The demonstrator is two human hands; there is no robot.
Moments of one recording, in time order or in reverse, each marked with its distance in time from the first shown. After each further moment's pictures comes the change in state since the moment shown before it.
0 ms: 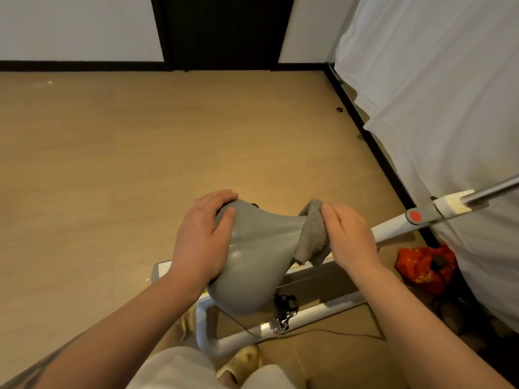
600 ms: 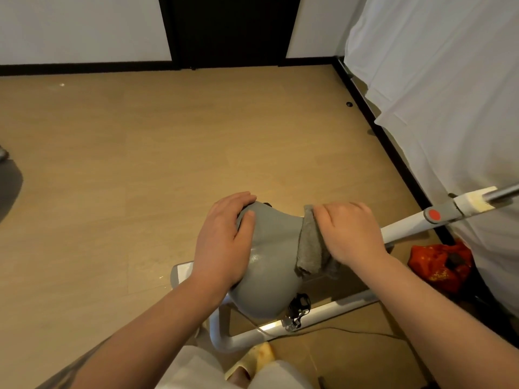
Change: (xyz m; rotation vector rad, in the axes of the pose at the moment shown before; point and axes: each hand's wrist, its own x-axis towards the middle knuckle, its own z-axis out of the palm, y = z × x) left_hand -0.001 0.001 -0.003 0.030 -0.031 0.024; right_hand 0.007 -0.045 0.007 -0.220 -0.087 -0.013
